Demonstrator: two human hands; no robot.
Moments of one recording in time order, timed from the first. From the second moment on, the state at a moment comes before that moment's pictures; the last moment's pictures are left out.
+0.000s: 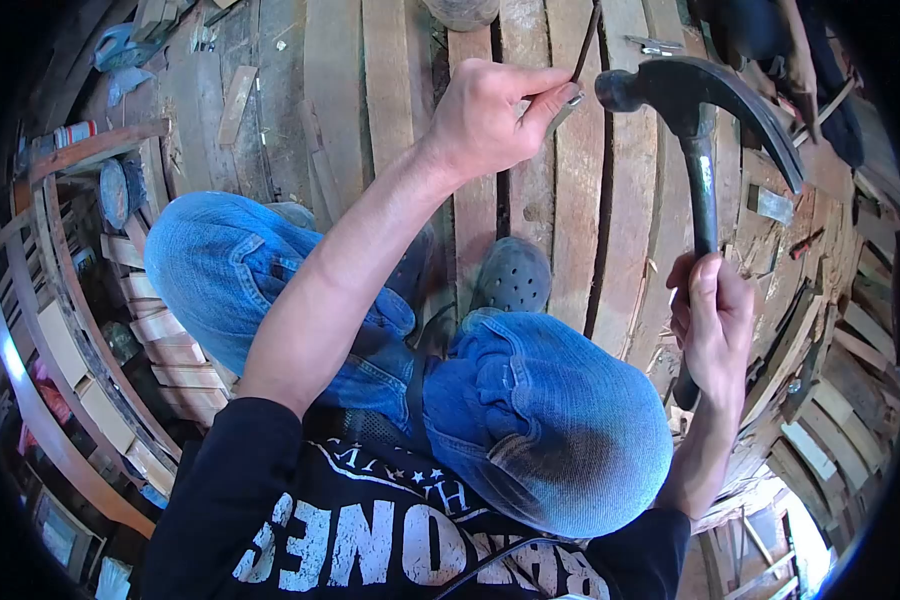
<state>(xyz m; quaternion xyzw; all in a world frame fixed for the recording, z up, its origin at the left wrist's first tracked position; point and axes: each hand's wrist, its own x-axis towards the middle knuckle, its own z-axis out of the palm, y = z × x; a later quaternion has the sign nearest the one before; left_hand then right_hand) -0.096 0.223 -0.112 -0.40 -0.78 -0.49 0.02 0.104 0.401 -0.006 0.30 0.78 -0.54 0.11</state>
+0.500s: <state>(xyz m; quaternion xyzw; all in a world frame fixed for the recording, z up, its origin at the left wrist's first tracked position) -0.091 0.224 -0.110 -0.42 -0.77 -0.48 0.04 0.103 0.399 0.008 0.32 0.79 -0.51 0.14</state>
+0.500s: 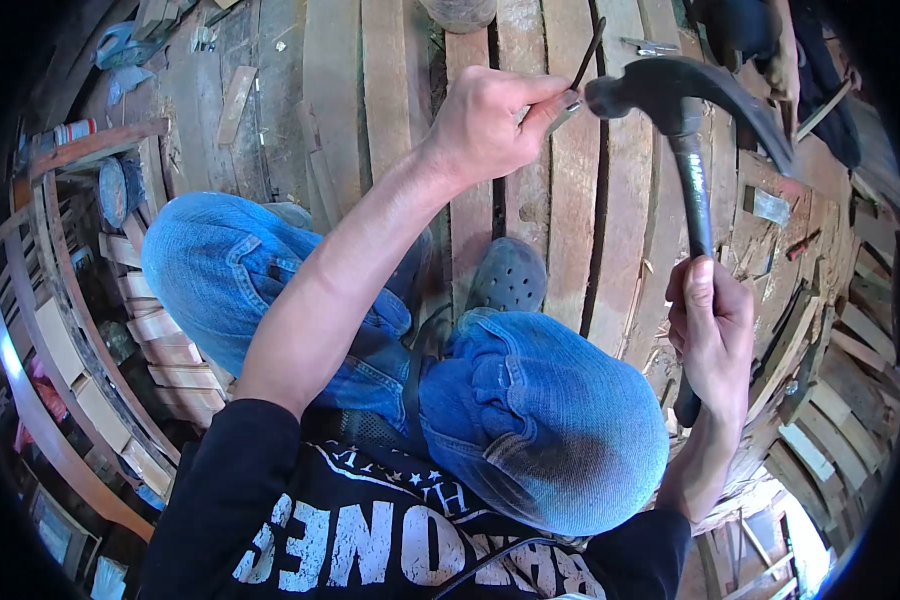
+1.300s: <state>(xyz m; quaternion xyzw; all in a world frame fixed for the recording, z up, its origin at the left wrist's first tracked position) -0.085 0.228 -0.116 -0.40 -0.77 -0.49 0.05 0.101 0.398 0.005 0.32 0.76 -0.55 0.15</state>
